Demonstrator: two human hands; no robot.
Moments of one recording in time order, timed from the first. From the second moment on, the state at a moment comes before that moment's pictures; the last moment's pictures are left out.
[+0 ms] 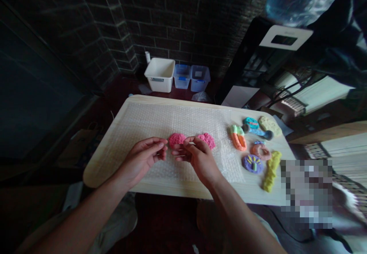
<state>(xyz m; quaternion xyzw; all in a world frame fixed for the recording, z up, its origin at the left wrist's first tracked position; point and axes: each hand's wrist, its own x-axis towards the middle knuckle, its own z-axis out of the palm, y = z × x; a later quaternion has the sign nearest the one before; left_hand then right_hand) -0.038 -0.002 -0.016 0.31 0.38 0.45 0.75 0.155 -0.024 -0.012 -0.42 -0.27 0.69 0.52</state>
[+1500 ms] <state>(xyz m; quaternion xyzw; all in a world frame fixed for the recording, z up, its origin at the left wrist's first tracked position) -0.033 -0.007 -0.020 0.36 0.39 0.42 0.73 0.156 -0.026 -0.017 -0.45 -0.35 0.63 0.53</state>
